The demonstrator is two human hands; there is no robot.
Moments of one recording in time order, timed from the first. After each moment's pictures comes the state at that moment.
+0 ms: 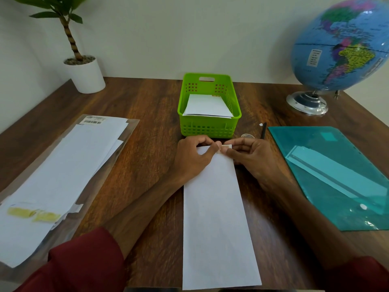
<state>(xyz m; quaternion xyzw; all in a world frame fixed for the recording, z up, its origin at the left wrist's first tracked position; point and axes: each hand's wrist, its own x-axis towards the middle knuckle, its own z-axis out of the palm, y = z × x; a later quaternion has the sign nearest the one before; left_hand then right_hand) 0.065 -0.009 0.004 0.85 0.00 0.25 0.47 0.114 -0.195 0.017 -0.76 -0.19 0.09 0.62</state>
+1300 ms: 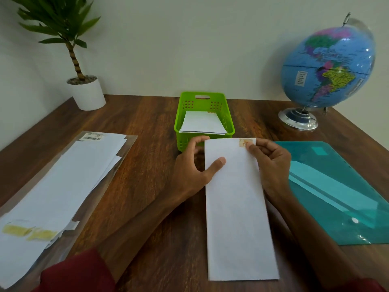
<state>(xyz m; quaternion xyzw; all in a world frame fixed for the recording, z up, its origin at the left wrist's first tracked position) 0.048 -0.022 0.025 0.81 0.01 0.21 0.55 0.113 -0.212 0.040 -0.70 -0.10 -0.11 0.70</state>
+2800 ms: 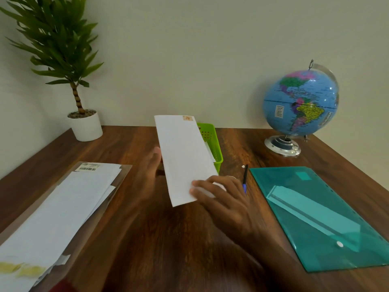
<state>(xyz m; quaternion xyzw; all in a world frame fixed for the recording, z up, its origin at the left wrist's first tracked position) 0.058 0.063 0.046 0.76 0.09 0.17 0.62 0.066 -0.187 0.044 -0.72 -0.52 -0.41 0.20</state>
